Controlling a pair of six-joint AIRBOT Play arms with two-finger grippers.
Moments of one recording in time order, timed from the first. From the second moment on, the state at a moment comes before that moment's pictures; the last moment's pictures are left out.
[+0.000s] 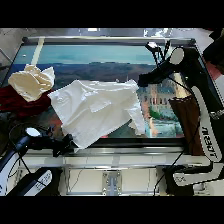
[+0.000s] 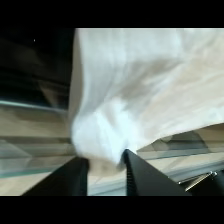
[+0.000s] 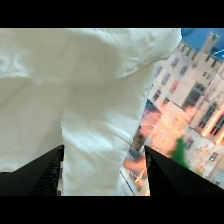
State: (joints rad) left arm 0.20 -1.00 0.28 0.93 -1.15 -1.58; right arm 0.21 -1.53 1.70 -1.34 1.37 1.40
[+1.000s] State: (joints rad) left arm 0.19 -0.91 0.28 0.82 -1.10 -1.54; right arm 0.49 -1.82 1.70 -1.55 1.43 1.26
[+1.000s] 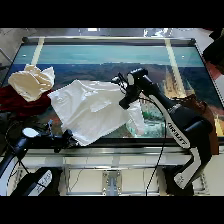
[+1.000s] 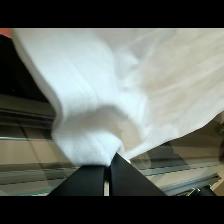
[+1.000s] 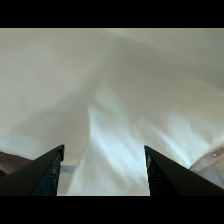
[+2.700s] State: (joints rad) left arm 0.63 -0.58 1.33 0.88 -1.19 -1.40; right arm 0.40 -1.00 1.98 -1.85 1.75 1.47
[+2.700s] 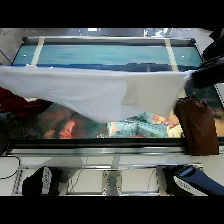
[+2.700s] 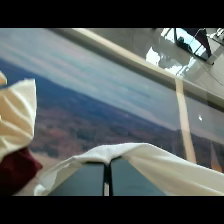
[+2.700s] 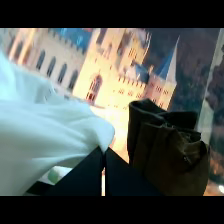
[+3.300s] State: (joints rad) left arm 0.43 -0.88 1.73 1.00 -1.37 -1.36; right arm 0.34 -1.01 1.93 -1.82 1.46 1.50
